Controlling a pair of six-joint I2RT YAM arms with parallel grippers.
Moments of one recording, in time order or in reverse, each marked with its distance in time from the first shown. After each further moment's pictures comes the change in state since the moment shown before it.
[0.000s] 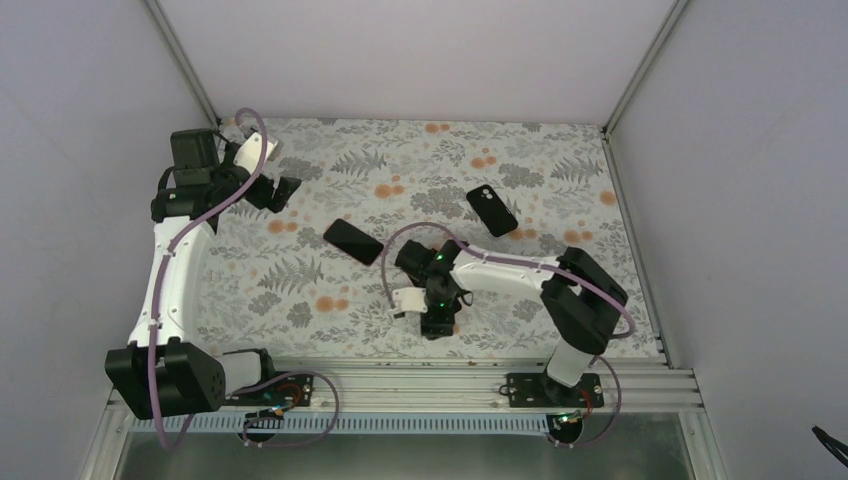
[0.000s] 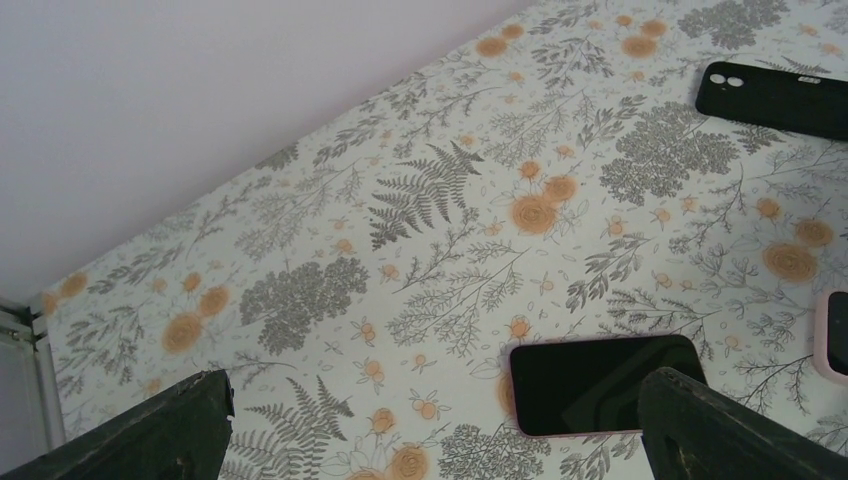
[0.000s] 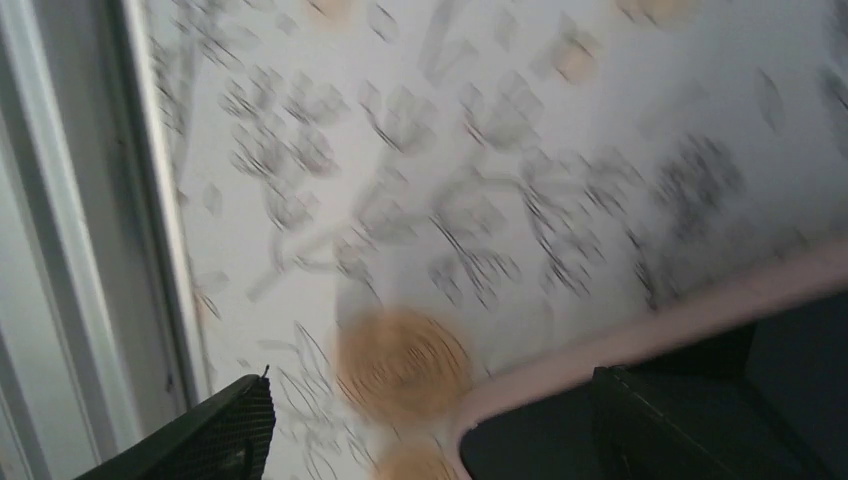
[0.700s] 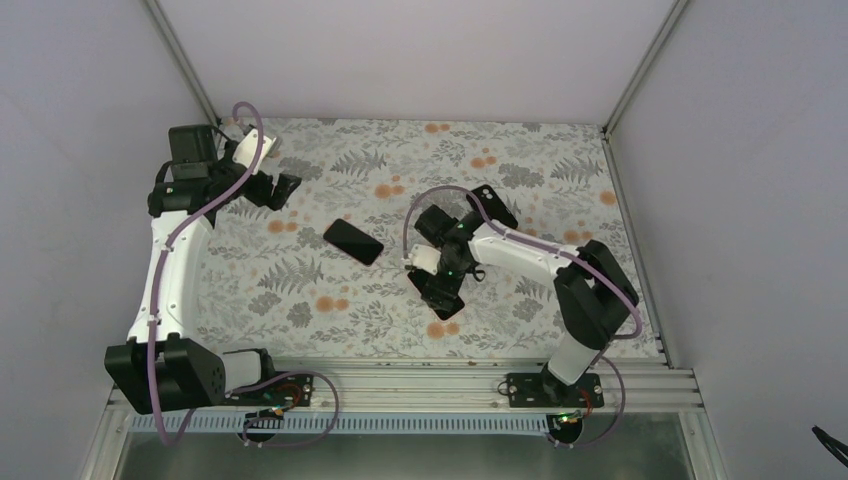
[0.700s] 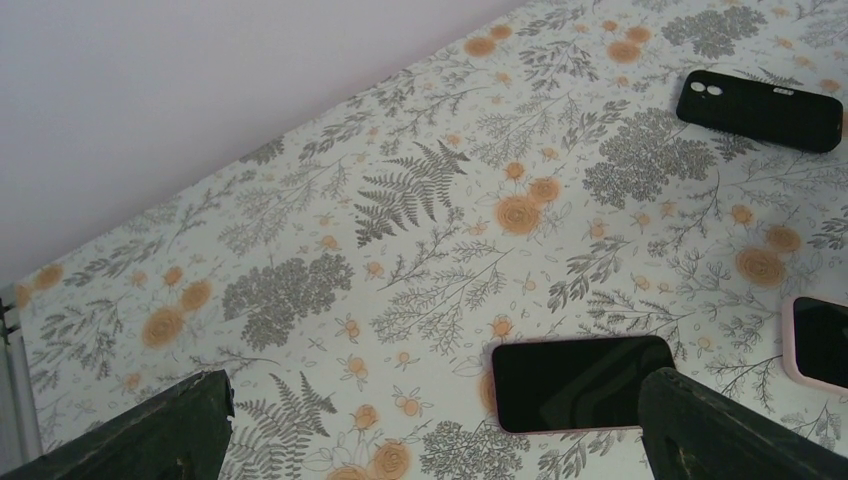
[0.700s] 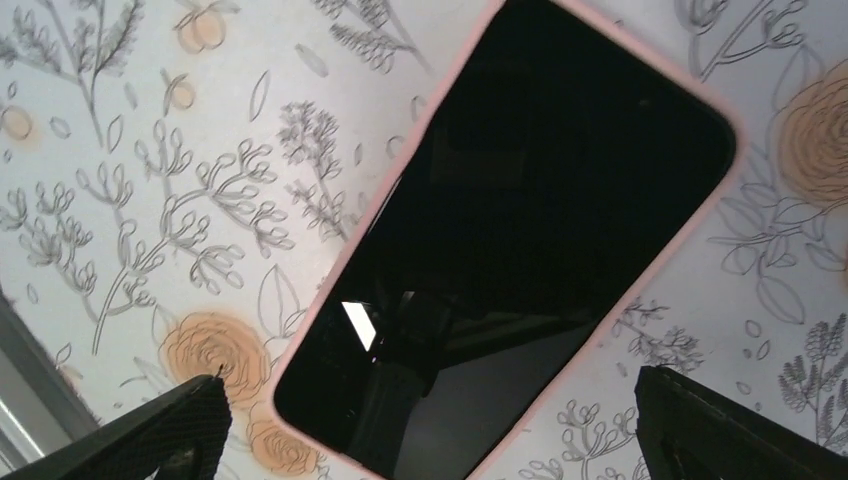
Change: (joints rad) left arm 0.003 0.026 0.052 -0.058 0.023 -0.019; right arm -0.196 -0.053 0.054 -0.024 0.070 0.229
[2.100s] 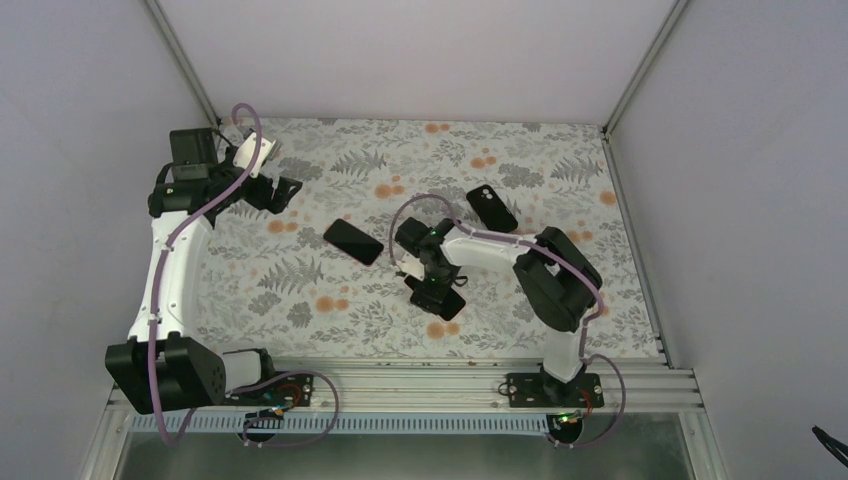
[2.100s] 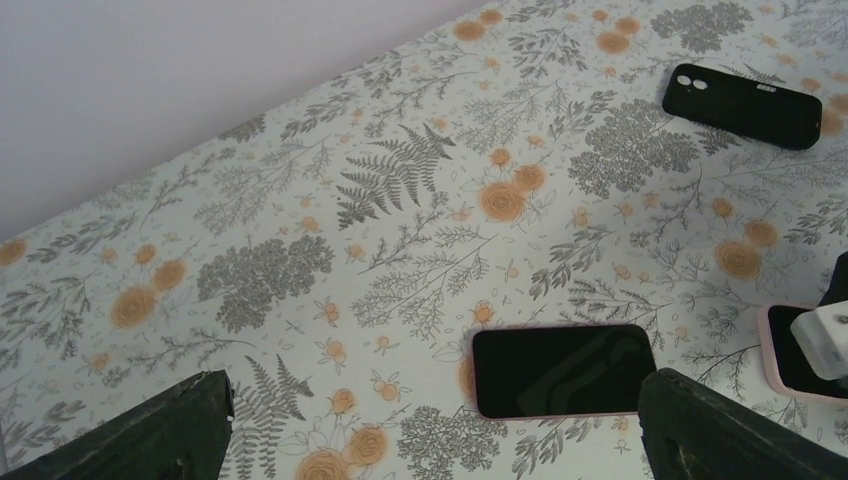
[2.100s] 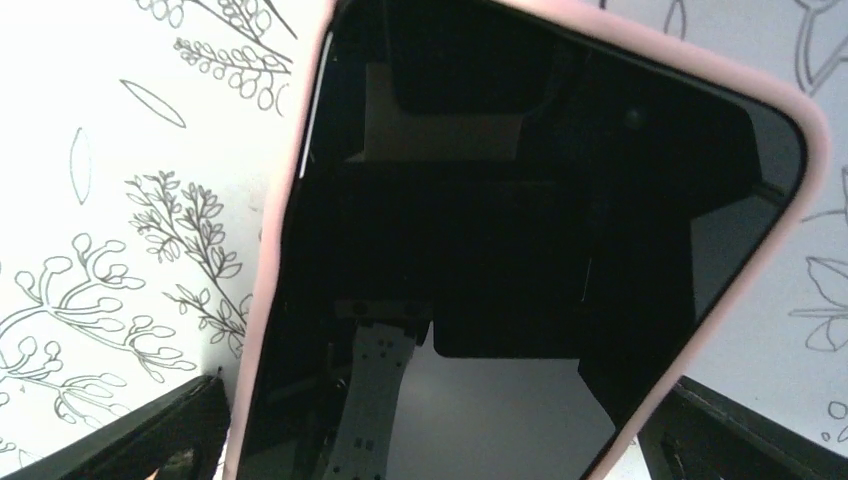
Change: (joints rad) left arm 0.008 0.001 -0.009 -0.030 0.018 -0.018; right arm 0.052 0.249 0.100 -0.021 0.153 0.134
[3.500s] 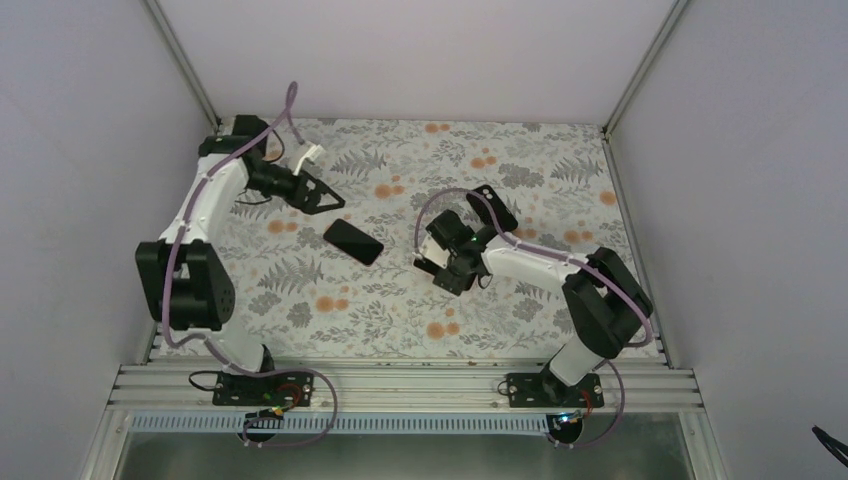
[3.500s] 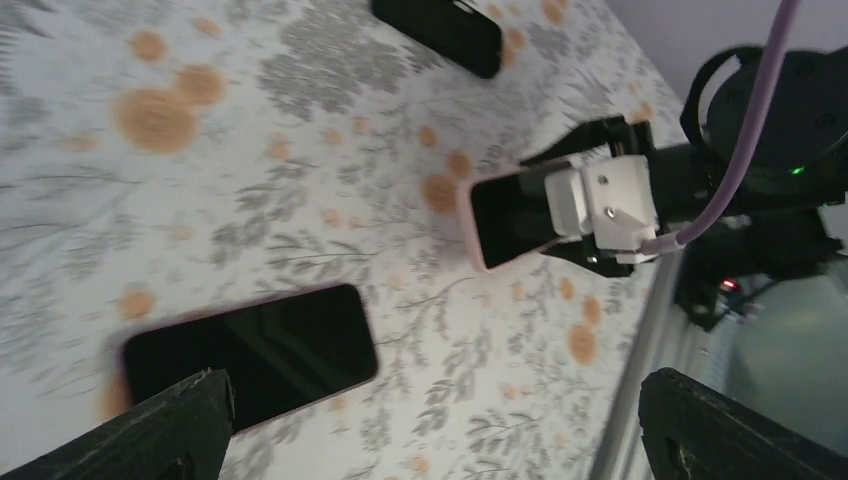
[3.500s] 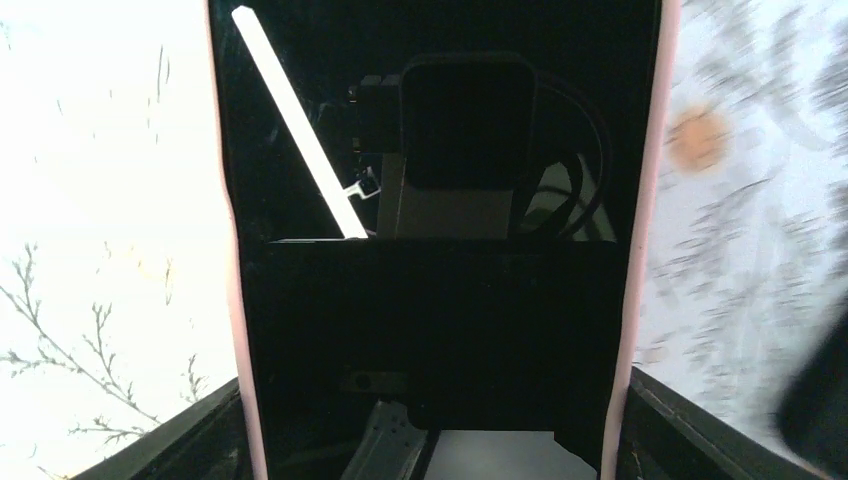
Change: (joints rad) left arm -0.117 0.391 0.218 -0.370 0.334 0.058; right arm -0.097 -0.294 -0.276 0.320 0.124 -0.134
